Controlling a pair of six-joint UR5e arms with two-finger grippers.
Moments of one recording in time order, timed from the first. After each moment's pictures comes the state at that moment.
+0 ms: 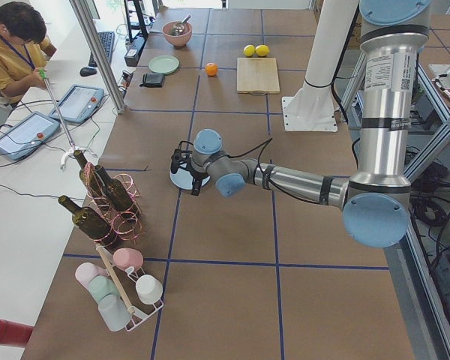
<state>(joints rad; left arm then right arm) -0.95 -1.67 -1.59 -2.34 -2.08 -1.07 1.49 -1.68 1.87 -1.56 2.38 0.08</state>
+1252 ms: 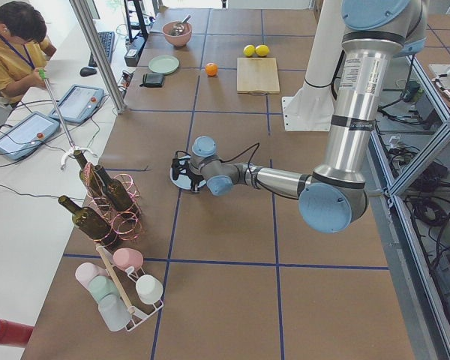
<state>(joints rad) -0.87 -1.73 -1.47 -2.38 -1.99 -1.17 1.49 -1.68 1.86 -1.56 2.37 0.08</state>
